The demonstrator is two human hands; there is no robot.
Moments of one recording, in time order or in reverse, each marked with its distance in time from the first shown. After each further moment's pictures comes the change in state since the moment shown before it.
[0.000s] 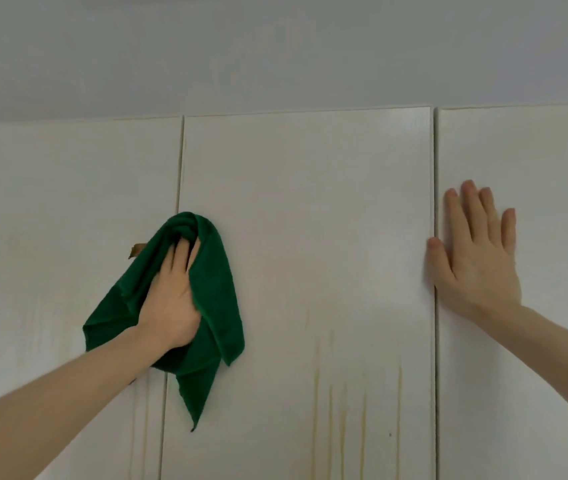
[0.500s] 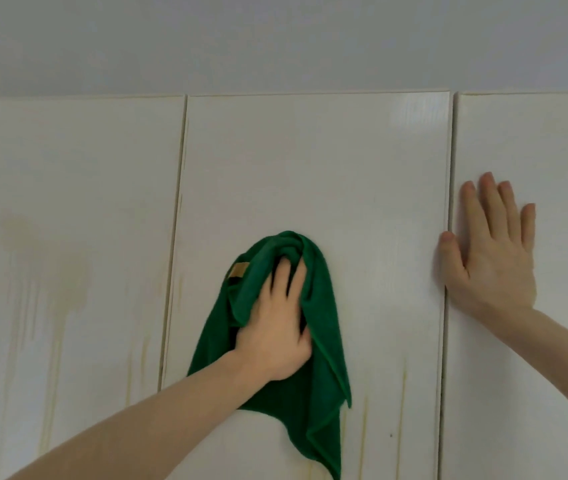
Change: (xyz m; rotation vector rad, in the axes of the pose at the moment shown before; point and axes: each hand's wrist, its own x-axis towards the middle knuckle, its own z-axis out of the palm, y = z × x) left_hand -0.023 0.132 0.041 -0.187 -0.108 0.095; right_hand 0.000 0.000 0.007 0.024 0.094 -0.002
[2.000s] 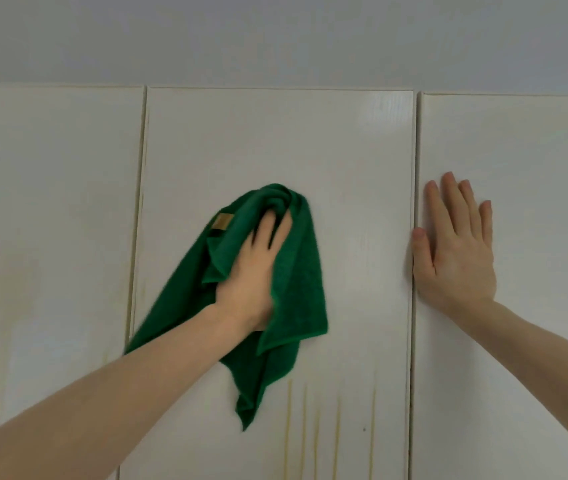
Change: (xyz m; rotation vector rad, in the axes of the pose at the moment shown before) left_hand 0.064 0.000 -0.020 0.180 0.209 0.108; right_hand -0.003 0.004 0.001 -0.009 0.012 -0.013
